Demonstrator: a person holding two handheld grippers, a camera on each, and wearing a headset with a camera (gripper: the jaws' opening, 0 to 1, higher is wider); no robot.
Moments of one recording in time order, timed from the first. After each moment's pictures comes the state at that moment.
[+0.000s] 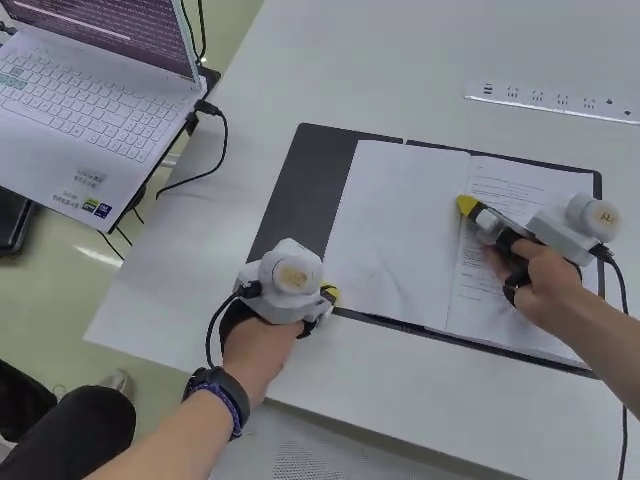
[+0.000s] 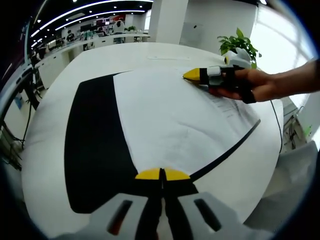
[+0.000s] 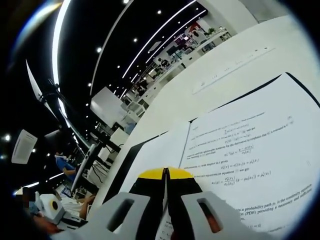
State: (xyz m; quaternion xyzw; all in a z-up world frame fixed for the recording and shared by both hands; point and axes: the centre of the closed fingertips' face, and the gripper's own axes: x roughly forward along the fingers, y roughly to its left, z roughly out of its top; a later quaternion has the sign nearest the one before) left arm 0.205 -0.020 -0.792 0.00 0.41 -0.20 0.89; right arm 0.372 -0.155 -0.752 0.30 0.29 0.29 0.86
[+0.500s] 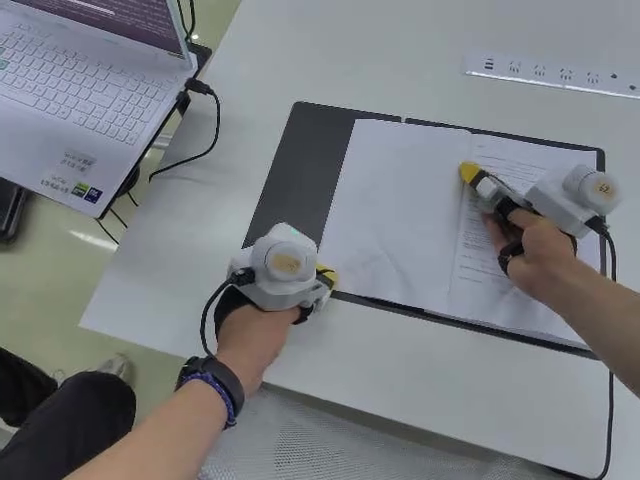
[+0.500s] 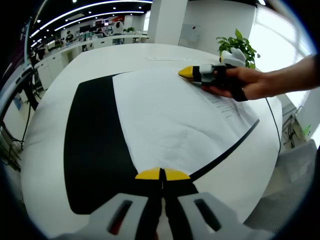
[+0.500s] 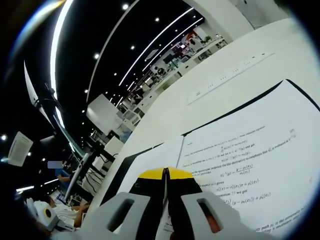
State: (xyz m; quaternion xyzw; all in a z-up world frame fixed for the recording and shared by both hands) left arm 0.204 -0.020 -0.791 0.00 0.41 -0.21 0.89; right arm 0.397 -0.161 -0.752 0.31 0.26 0.26 0.88
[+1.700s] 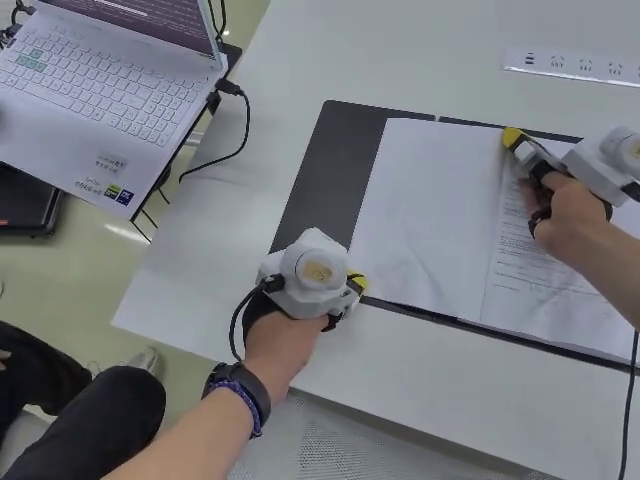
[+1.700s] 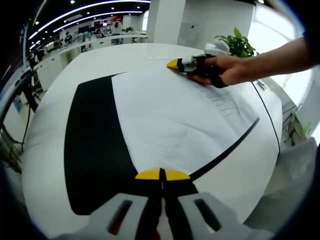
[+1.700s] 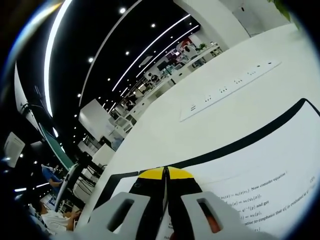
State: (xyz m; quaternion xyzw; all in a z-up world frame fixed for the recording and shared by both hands) left arm 0.204 -0.020 -0.791 0.01 0.41 -0.21 0.89; right arm 0.468 -0.166 -0.766 0.30 0.24 0.22 0.89
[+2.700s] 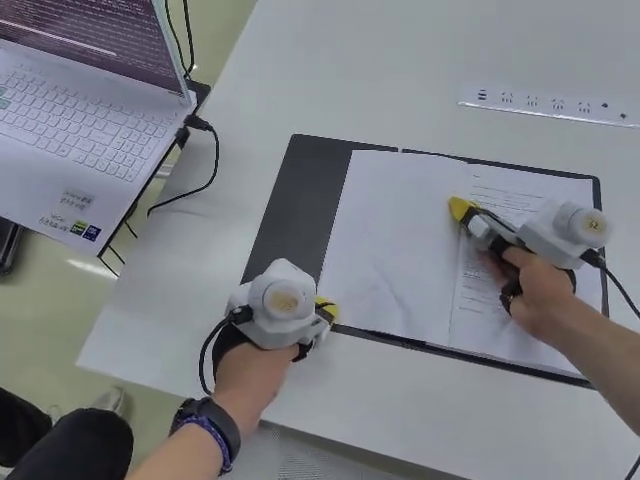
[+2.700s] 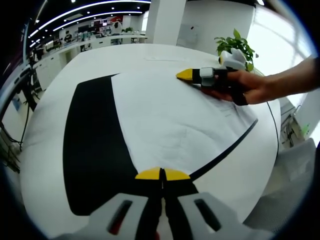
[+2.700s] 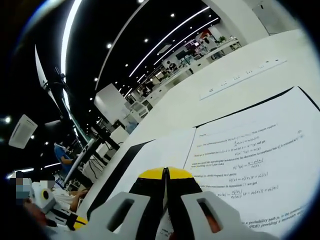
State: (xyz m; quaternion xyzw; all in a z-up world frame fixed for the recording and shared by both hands) left arm 0.205 -0.020 -0.791 0.00 0.41 -0.22 0.89; right arm 0.378 -0.149 -0.760 0.26 0.26 0.32 0.87
